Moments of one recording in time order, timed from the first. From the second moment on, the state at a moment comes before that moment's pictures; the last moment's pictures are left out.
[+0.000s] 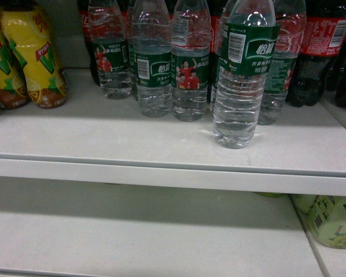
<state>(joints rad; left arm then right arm) 0.00 0.01 0.01 0.00 0.00 0.00 0.00 0.00 0.01 0.00 0.00 0.00</state>
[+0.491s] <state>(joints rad) 0.00 0.01 0.01 0.00 0.00 0.00 0.00 0.00 0.01 0.00 0.00 0.00</state>
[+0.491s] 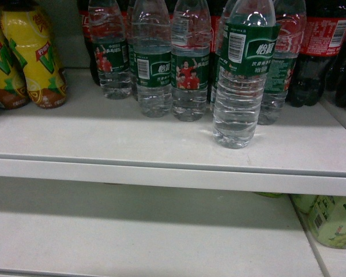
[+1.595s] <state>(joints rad) 0.00 0.01 0.01 0.00 0.00 0.00 0.02 0.77 0.37 0.39 -0.29 0.15</state>
